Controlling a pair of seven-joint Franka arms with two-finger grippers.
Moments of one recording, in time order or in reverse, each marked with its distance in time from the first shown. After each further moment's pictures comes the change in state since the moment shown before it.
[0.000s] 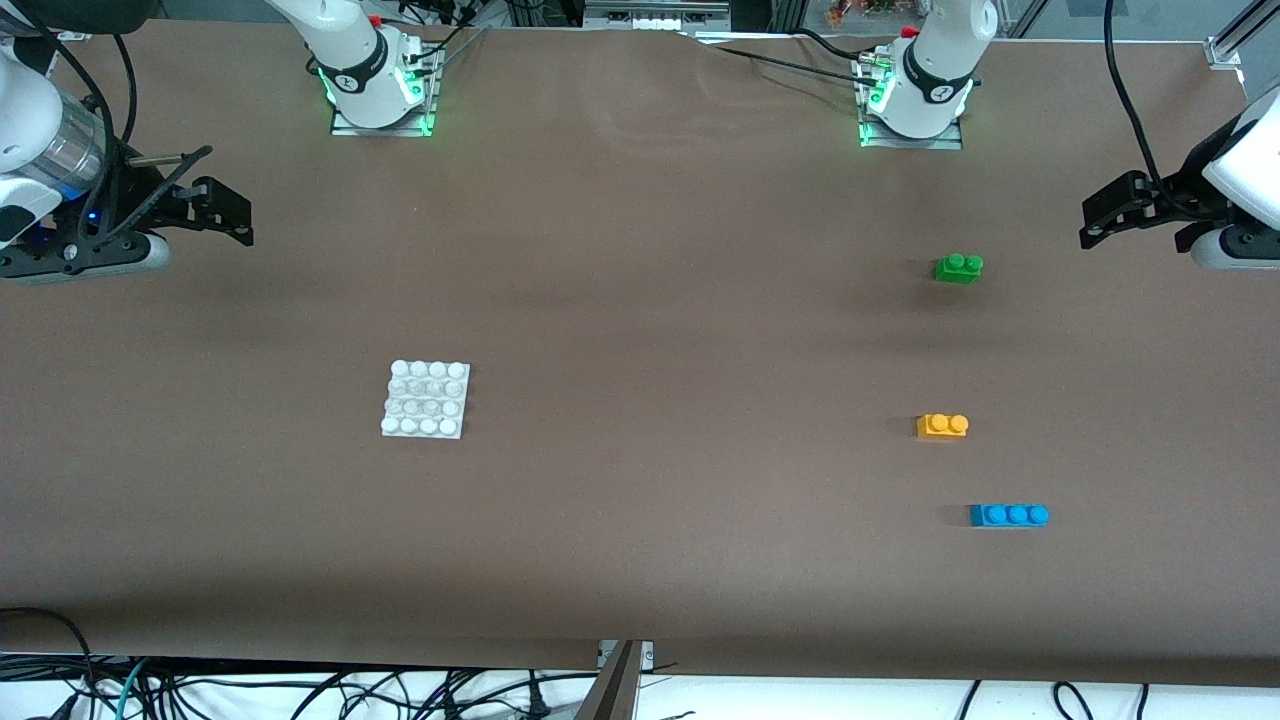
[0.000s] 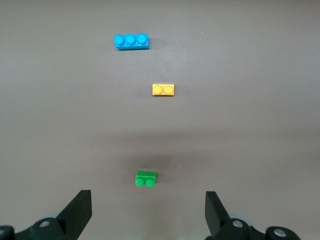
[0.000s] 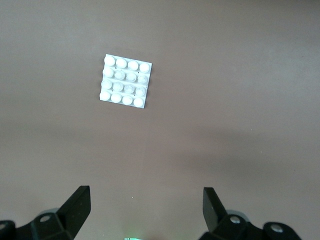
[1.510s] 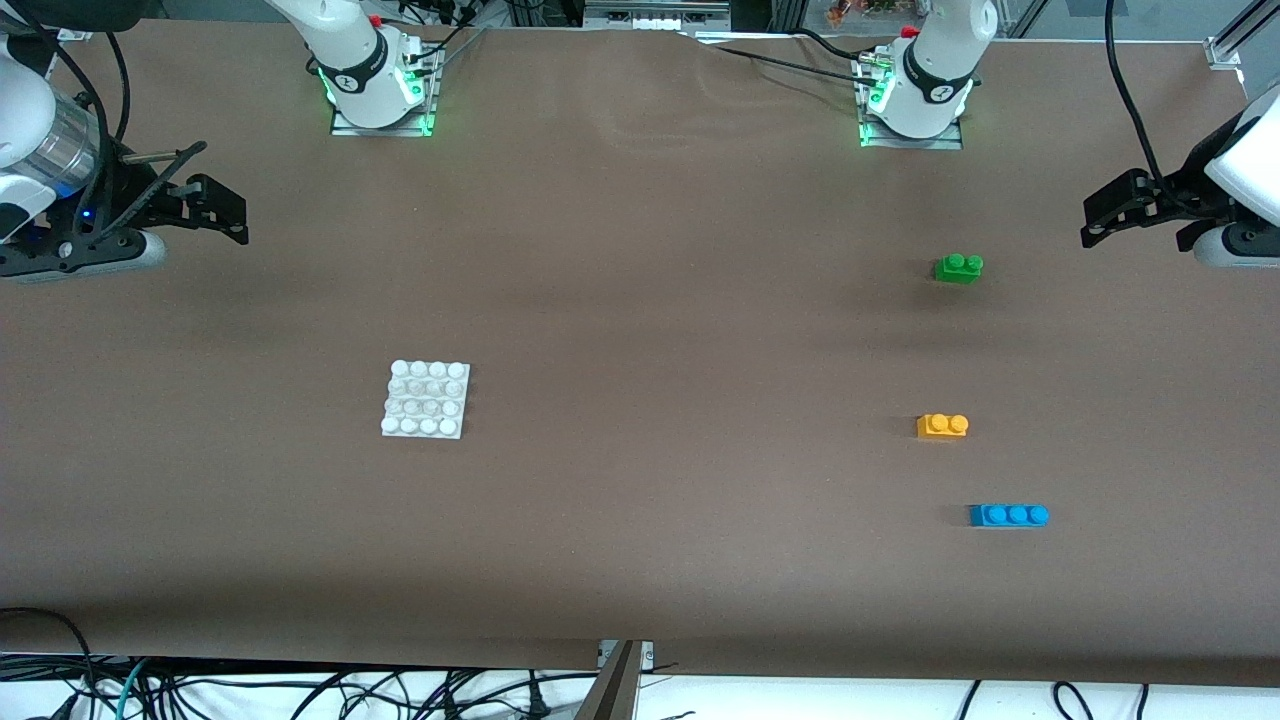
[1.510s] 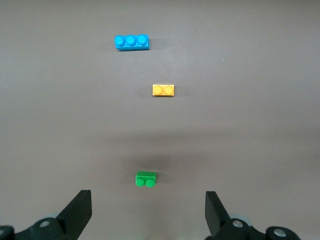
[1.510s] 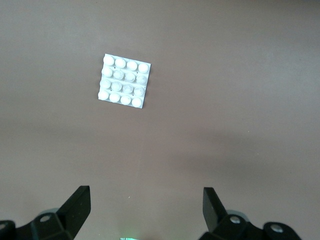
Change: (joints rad) left arm 0.000 -0.004 -0.002 0.001 0.000 -0.001 0.000; right arm -0.004 -0.003 0.000 0.001 -0.005 0.000 -0.017
